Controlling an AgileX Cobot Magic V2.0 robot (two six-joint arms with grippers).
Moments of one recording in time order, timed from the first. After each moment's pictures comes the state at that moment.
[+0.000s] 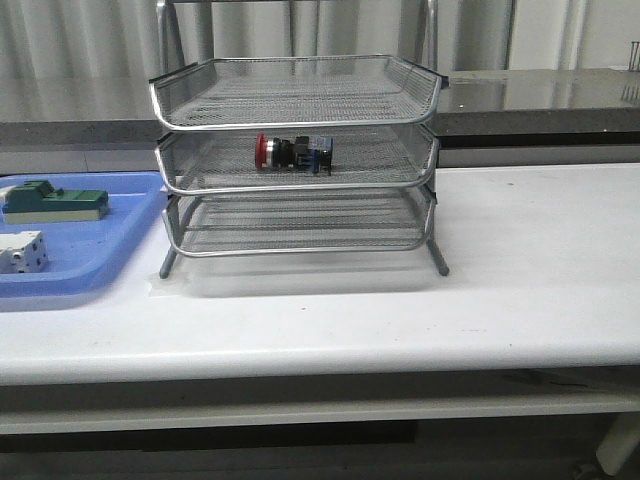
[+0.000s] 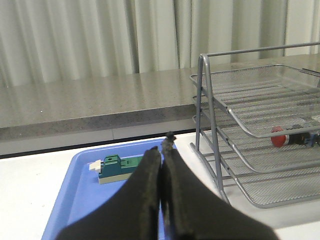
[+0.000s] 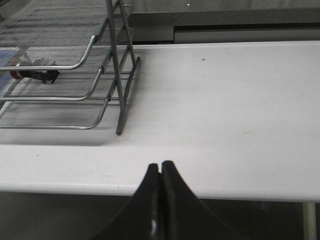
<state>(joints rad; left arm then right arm) -0.17 0.33 -0.17 -0.34 -0.12 0.40 0.22 0.34 -0.44 -0.20 0.49 0.29</state>
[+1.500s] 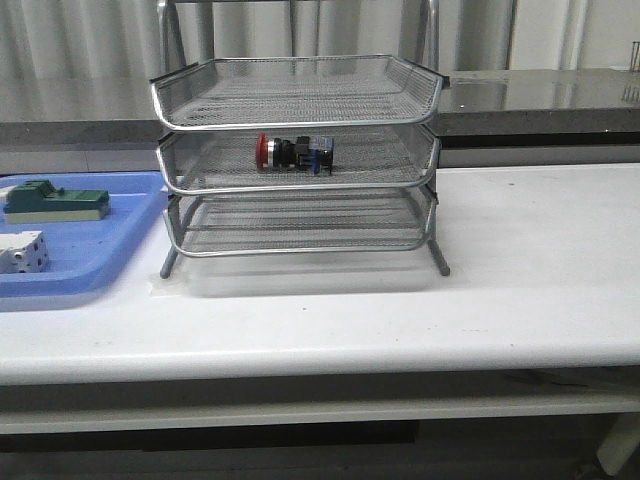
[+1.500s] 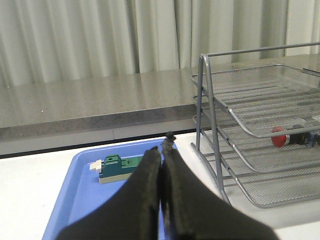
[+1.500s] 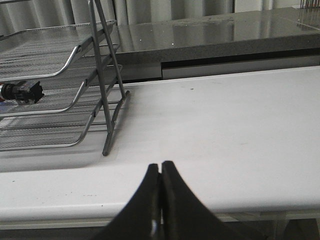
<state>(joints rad) -0.17 0.33 -0.17 -0.34 -0.12 0.40 0.09 -0.01 0.03 -0.04 0.11 0.14</state>
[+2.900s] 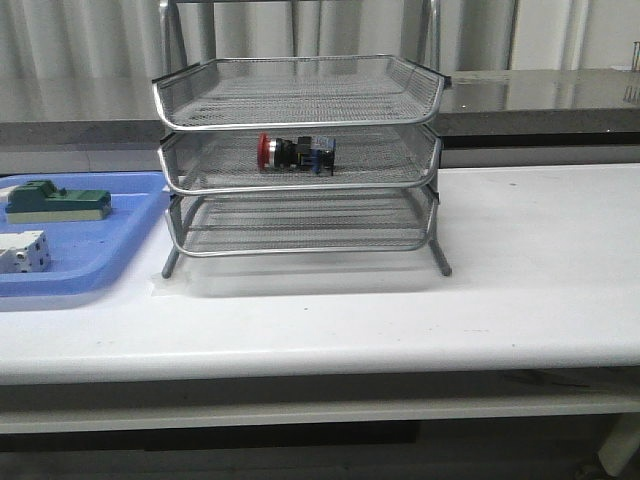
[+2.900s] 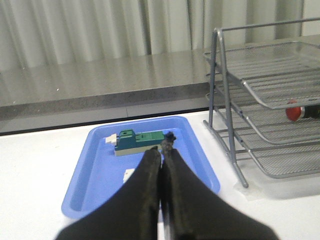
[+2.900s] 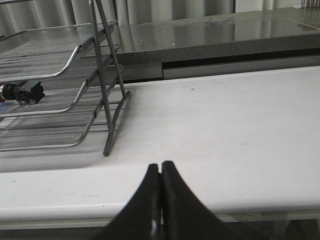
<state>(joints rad) -0.04 0.16 -0.12 -0.02 0.07 0.09 0.09 -0.01 0.03 -0.04 0.11 0.14</state>
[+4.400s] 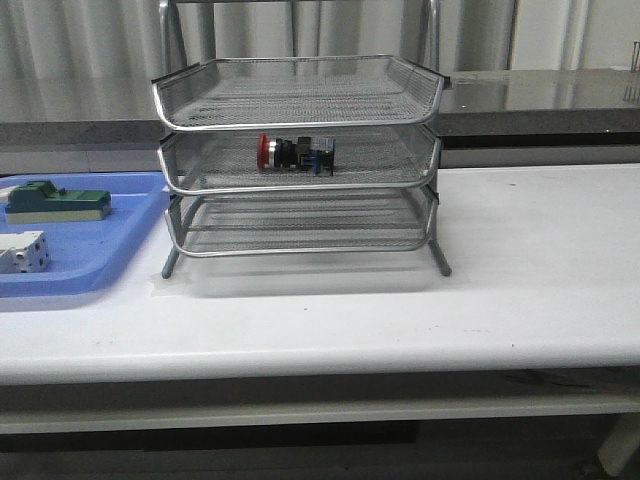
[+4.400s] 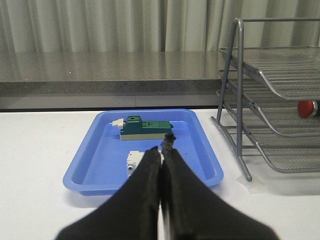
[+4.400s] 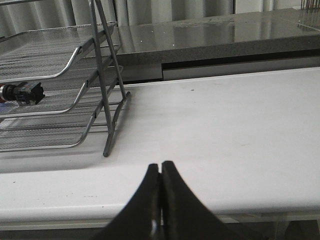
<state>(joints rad) -0.01 0.00 0.00 0.08 0.09 -0.10 0.09 -0.01 0.03 -0.04 0.11 0.14</state>
